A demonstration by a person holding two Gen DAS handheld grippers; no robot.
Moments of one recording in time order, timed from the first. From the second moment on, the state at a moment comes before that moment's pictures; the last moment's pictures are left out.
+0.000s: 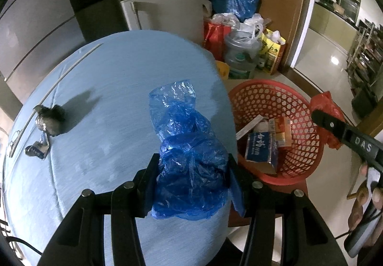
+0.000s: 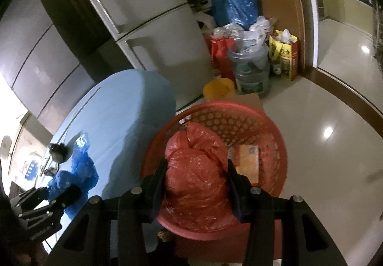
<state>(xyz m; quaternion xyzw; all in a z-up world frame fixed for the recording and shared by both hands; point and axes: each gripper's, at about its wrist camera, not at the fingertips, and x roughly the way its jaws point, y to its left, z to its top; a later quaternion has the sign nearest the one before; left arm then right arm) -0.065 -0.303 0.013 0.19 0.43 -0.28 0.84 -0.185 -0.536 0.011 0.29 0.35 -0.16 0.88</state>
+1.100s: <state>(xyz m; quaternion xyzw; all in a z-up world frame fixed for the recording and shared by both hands) -0.075 -0.444 -0.032 0.26 0.48 -0.38 0.75 -0.200 -0.613 -0.022 0.34 0.37 -0.22 0.84</state>
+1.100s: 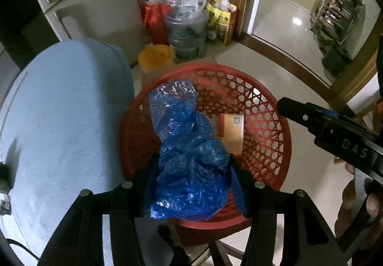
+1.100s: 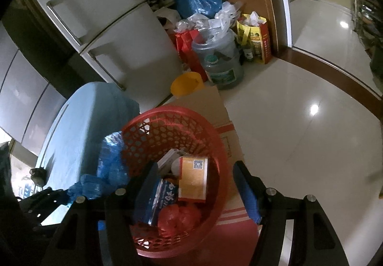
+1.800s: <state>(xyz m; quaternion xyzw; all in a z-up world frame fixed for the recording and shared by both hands) -0.060 -0.367 0.003 0.18 0.47 -0.35 0.79 -0.192 -0.582 0.025 0.26 0.37 -0.26 0.85</state>
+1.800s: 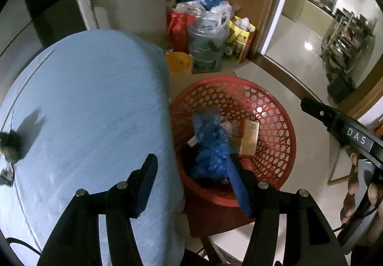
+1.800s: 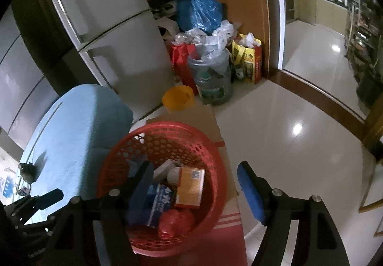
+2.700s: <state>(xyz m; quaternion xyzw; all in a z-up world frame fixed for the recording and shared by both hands) -0.032 -0.165 -0.012 0.04 0.49 -0.20 0.85 -0.141 -0.463 0.073 0.17 0.37 -0.18 0.90</state>
